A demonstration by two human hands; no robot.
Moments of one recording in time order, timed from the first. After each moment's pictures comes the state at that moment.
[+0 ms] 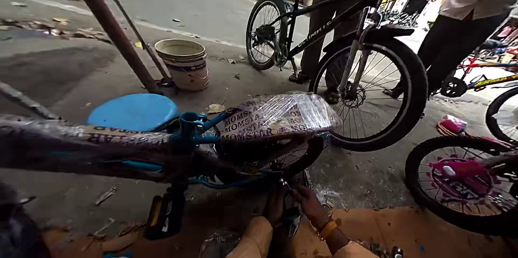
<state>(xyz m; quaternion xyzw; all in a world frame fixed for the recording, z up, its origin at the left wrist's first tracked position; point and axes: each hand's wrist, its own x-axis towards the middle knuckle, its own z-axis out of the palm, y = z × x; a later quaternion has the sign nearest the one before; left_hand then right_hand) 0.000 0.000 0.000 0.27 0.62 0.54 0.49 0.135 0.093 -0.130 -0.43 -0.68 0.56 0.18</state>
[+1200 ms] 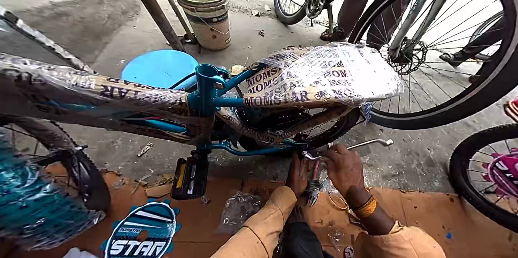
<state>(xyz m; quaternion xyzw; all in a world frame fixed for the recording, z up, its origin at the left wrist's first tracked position) -0.004 0.027 -0.165 0.35 0.67 0.53 0.38 0.125 0.107 -0.061 -0.35 -0.90 0.11 0.24</state>
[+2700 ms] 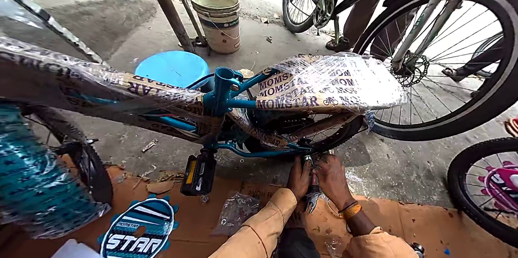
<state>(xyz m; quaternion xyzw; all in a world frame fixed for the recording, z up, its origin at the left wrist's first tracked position) -0.002 0.032 -0.167 0.34 0.66 0.56 0.37 0.121 0.111 -0.121 -0.37 -0.89 0.22 0.14</state>
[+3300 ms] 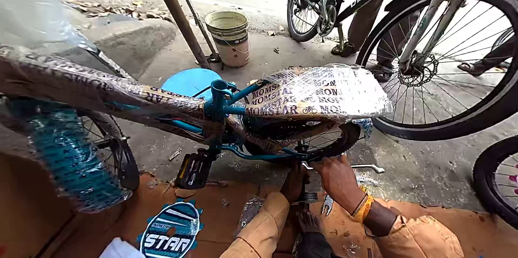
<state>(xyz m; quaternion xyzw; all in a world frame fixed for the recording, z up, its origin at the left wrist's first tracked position) -0.057 -0.009 -0.149 0.30 0.61 0.53 0.50 0.078 0.079 -0.036 -0.28 -0.96 0.03 -0.06</state>
